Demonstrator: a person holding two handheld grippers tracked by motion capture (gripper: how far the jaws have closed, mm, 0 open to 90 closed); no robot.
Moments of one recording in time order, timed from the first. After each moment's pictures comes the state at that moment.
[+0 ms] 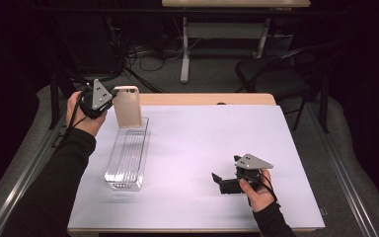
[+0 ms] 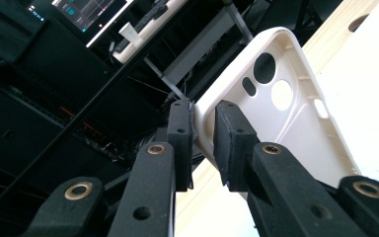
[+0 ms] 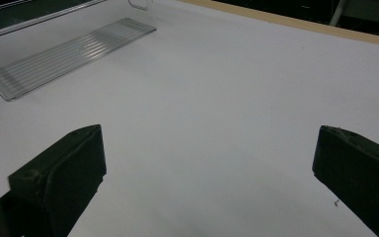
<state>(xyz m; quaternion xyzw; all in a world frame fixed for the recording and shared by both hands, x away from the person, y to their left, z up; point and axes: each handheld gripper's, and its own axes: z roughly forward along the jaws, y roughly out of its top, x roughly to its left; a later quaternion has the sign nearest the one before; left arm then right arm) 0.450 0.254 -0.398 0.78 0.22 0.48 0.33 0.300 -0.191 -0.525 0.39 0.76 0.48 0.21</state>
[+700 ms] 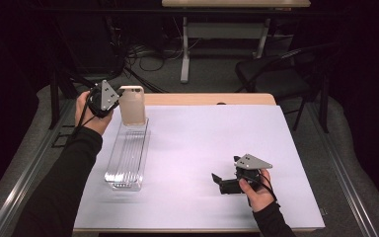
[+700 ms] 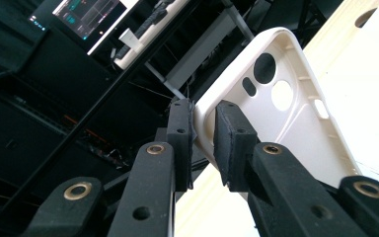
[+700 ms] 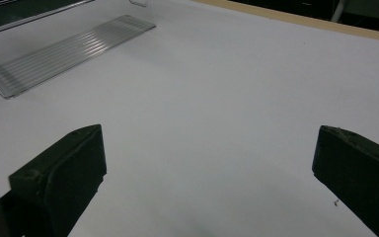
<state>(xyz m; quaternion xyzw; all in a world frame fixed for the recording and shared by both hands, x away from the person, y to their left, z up) 0.465 0.241 -0.413 0.78 0.20 0.49 0.33 0.301 -0.191 -0.527 0.39 0.76 0.48 0.21</state>
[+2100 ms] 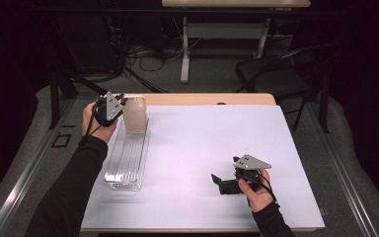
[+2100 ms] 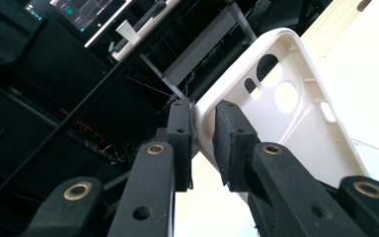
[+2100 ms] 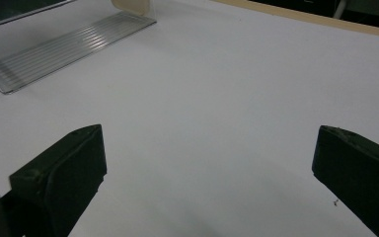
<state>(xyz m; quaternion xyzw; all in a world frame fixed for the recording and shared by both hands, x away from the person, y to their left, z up) 0.469 0.243 -0.458 0.77 0.21 0.49 0.34 0.301 -0.190 -0.530 0.39 0.76 0.47 0.21</state>
